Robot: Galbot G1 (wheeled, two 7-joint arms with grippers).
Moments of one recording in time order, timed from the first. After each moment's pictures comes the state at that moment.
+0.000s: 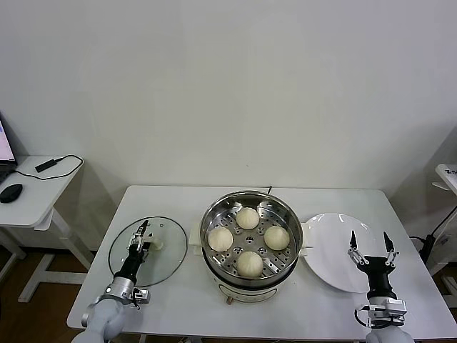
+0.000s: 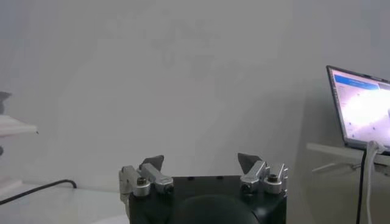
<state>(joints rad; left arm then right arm) 1.13 -1.18 -0.38 -1.29 1.26 -0.07 -0.38 -1.42 1.18 0.65 1.60 0.22 0.42 0.16</state>
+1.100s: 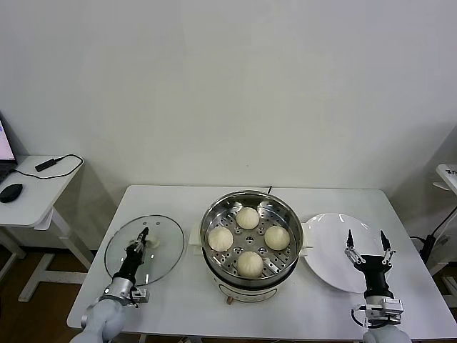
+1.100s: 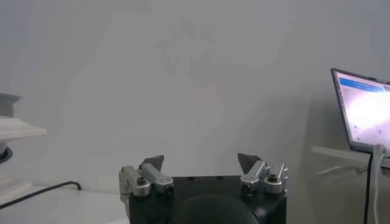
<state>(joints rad) 1.16 -1.17 -0.39 -1.35 1.16 -0.06 -0.34 -1.41 1.19 0.64 1.60 0.21 0.43 0.16</state>
